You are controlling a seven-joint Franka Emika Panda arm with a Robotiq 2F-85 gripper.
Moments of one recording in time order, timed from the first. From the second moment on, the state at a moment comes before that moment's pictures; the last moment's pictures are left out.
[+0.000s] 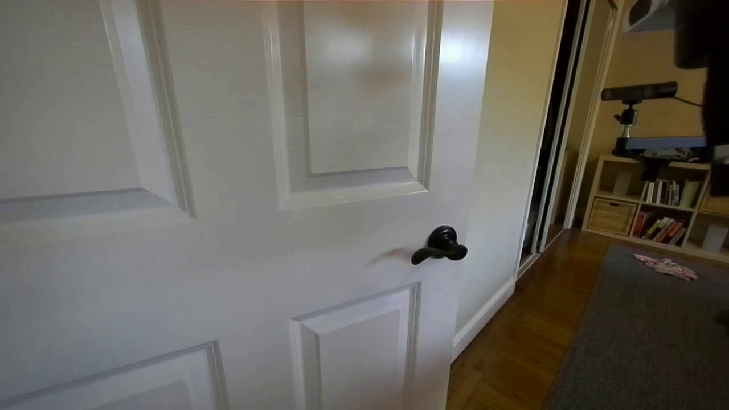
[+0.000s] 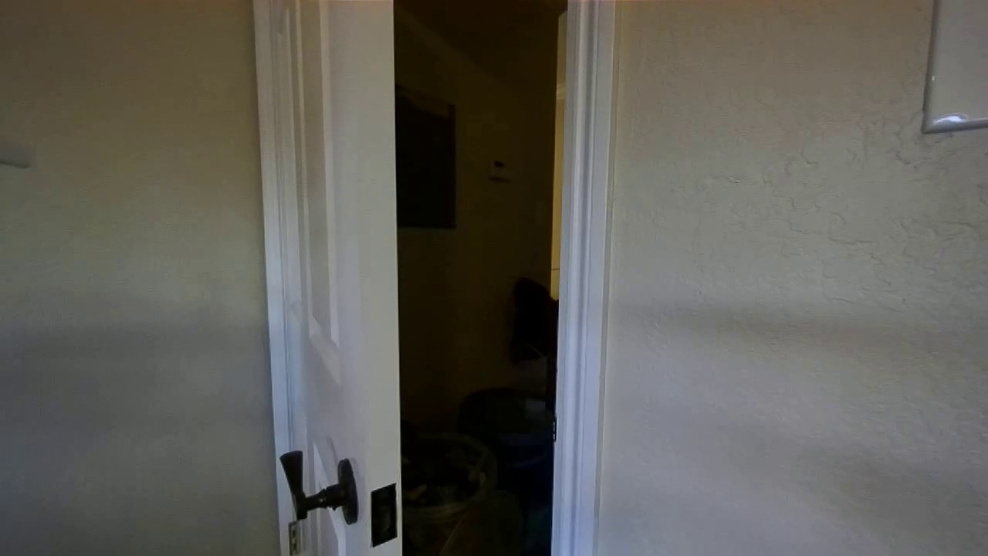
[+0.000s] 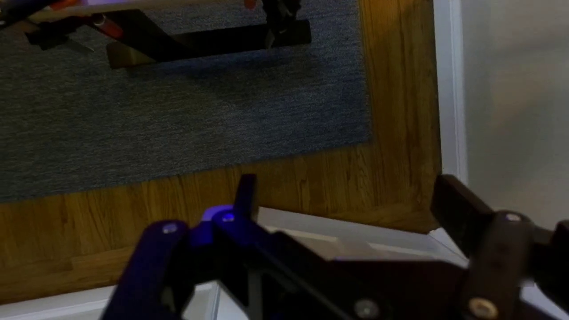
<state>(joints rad) 0.08 -0.45 0.15 -2.48 0.25 1.87 0.28</state>
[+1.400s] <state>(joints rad) 0.06 -0.19 0.15 -2.34 0.12 2.21 0.39</state>
